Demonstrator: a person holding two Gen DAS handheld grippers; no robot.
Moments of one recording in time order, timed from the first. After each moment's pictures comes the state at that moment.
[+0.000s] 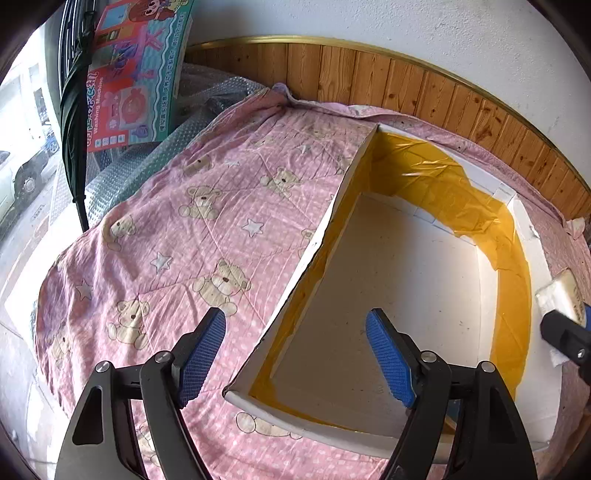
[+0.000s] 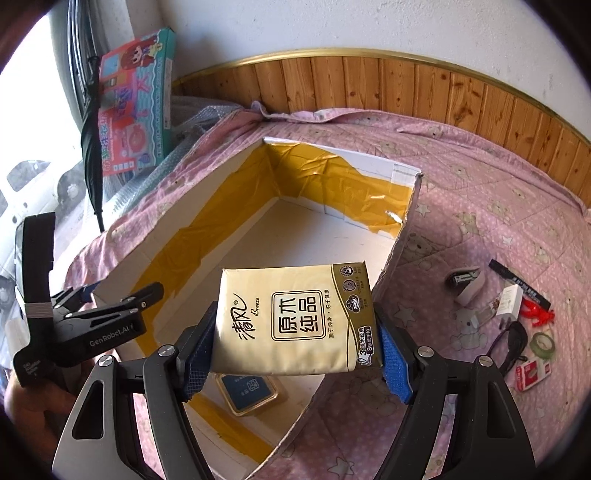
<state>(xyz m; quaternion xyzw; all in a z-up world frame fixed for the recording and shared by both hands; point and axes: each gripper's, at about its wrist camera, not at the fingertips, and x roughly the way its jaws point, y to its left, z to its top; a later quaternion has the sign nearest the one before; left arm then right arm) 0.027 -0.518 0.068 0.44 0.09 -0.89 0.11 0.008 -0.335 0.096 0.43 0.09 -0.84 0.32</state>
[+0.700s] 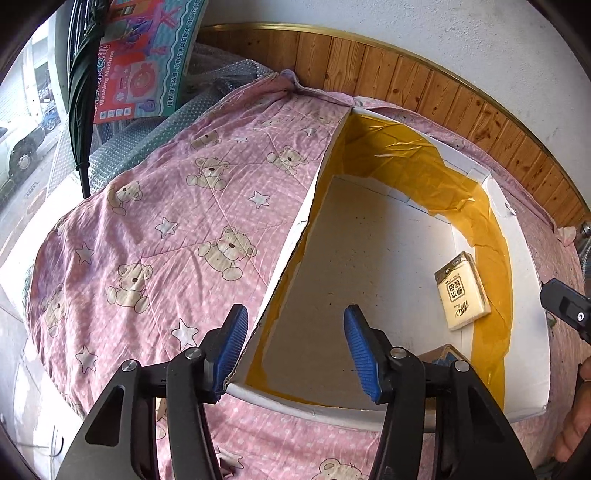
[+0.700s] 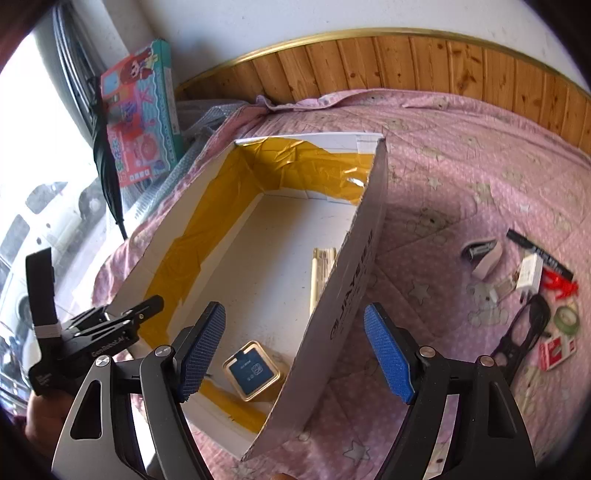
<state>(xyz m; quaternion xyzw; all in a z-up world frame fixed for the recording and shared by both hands) 0.055 -0.526 0.068 0.45 0.12 -0.88 0.09 0.005 -0.308 0.097 0.46 0.00 -0.81 0.36</state>
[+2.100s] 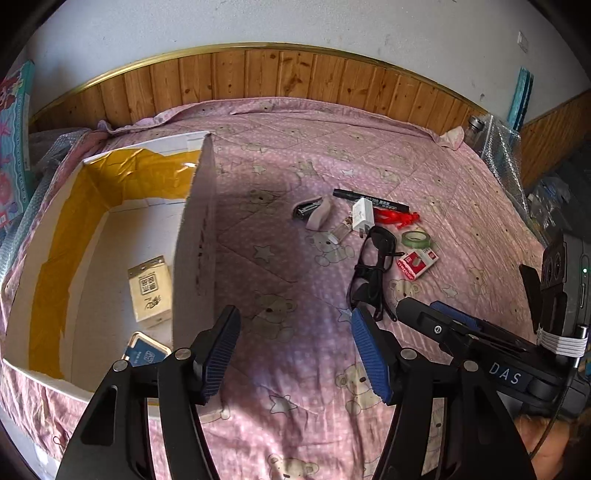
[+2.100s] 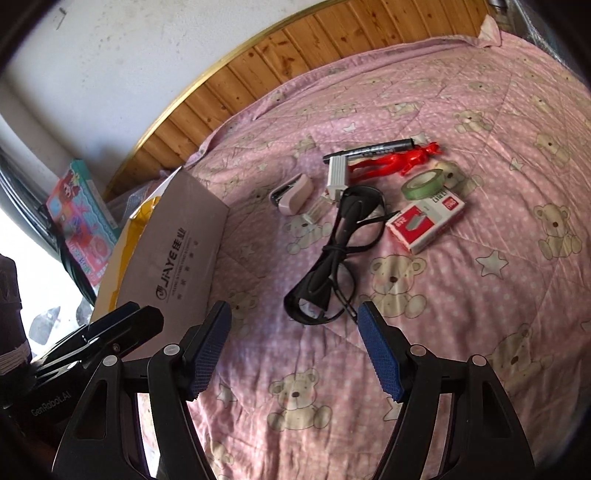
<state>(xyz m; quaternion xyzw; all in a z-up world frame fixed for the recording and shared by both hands) 0.049 -0.257 0.107 0.45 0.01 -0.88 -0.12 0.003 -0.084 0.034 0.46 -0.19 -0.84 0.22</state>
